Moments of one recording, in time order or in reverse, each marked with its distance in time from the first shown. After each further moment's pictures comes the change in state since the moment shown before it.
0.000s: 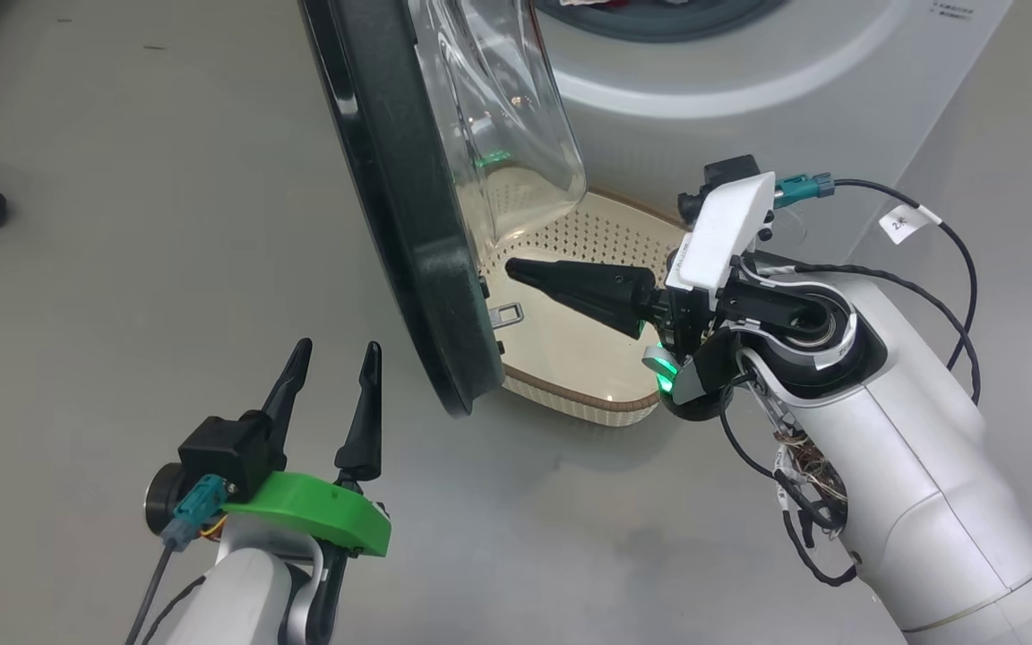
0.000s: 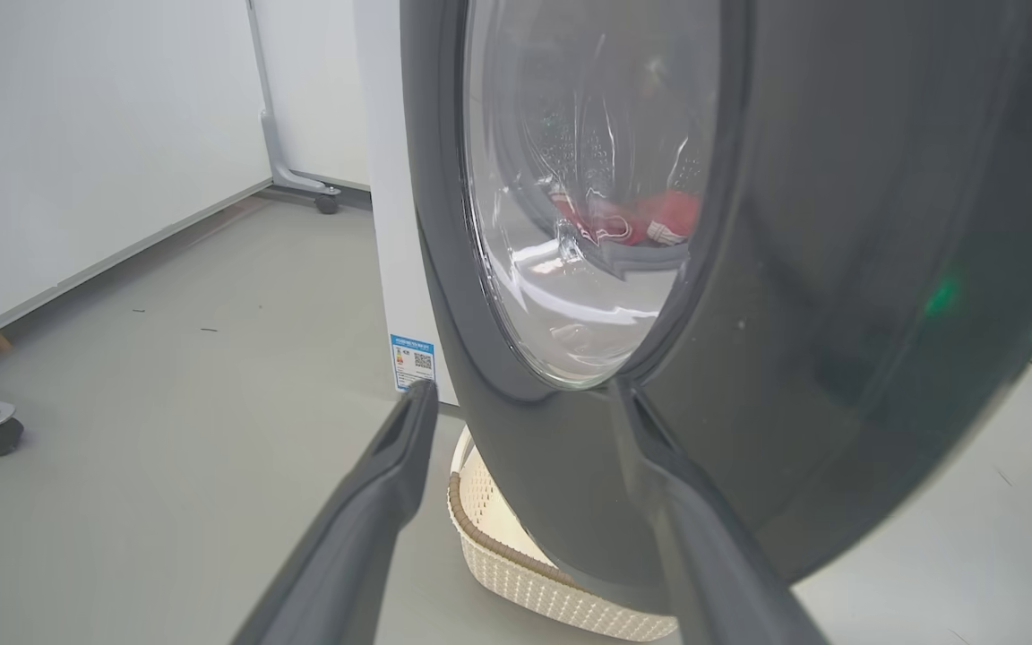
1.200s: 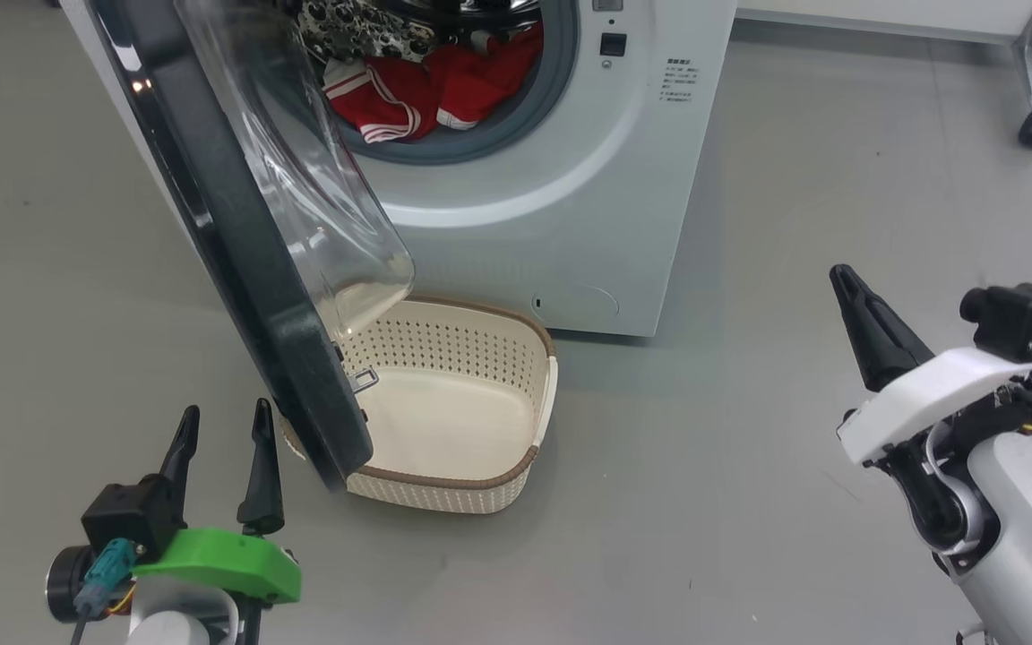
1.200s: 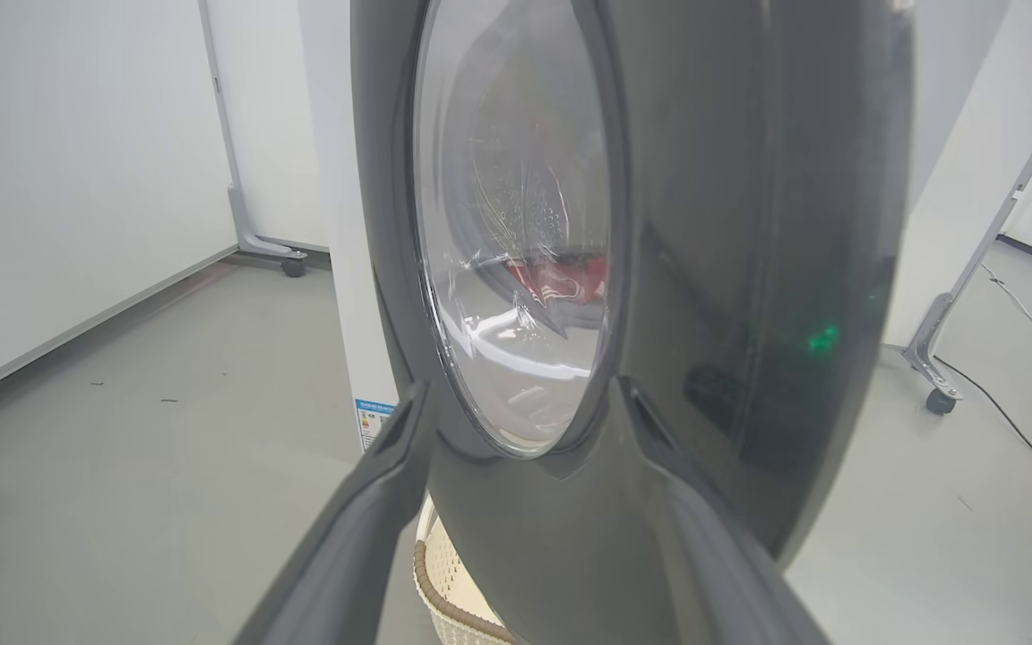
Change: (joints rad) left arm 0.122 0.014 0.206 0.003 0.082 0.008 0.000; right arm 0.306 -0.347 0.011 -0.077 -0.910 0.208 -0.804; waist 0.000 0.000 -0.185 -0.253
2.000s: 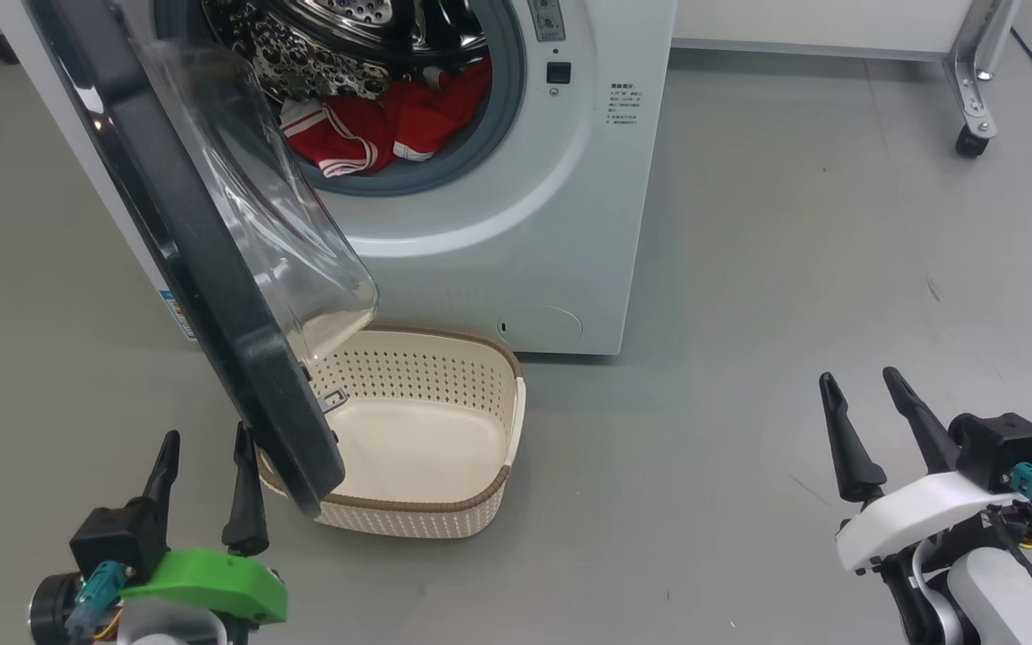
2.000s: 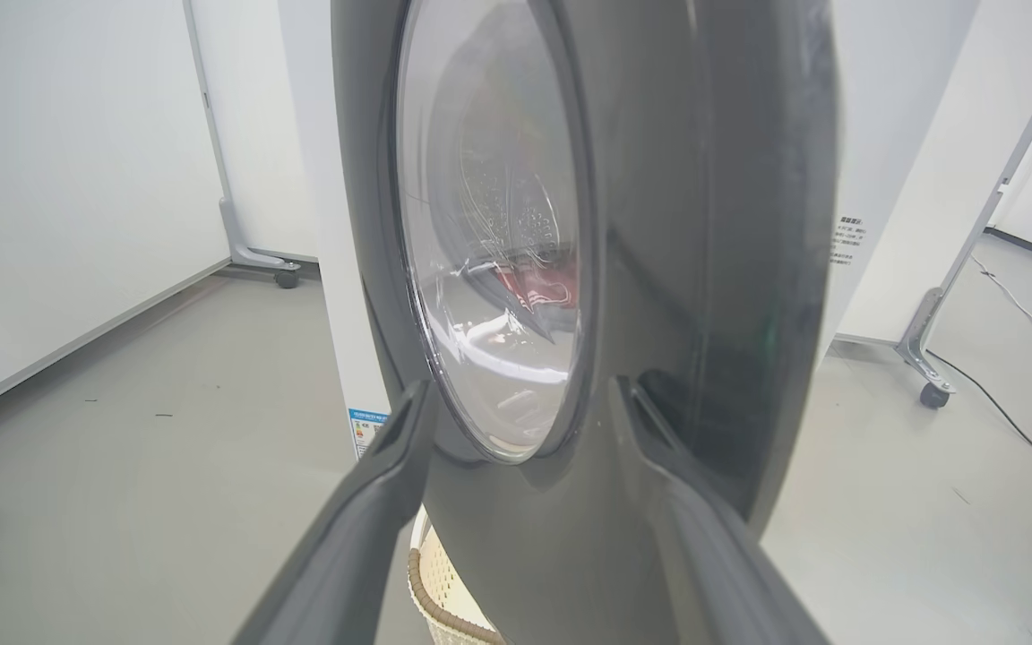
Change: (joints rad) left arm 0.048 0.000 0.042 -0.007 0.027 -0.019 0.000; right arm 0.226 0.019 -0.029 -0.010 -0.198 -0.162 -0.167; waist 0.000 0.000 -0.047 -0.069
